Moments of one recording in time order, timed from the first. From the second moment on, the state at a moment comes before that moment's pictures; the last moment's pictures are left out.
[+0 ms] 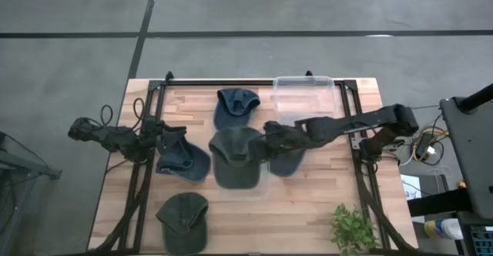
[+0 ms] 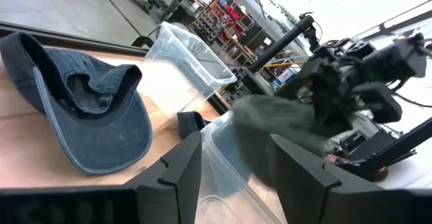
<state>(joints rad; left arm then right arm) -0.34 0.00 0.19 -0.23 -0.68 -0.81 0.14 1.62 1.41 -0.58 0.06 1.48</state>
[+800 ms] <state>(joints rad) -0.34 0.00 0.19 -0.23 -0.68 -0.76 0.14 1.64 1.47 -0.77 0.05 1.62</state>
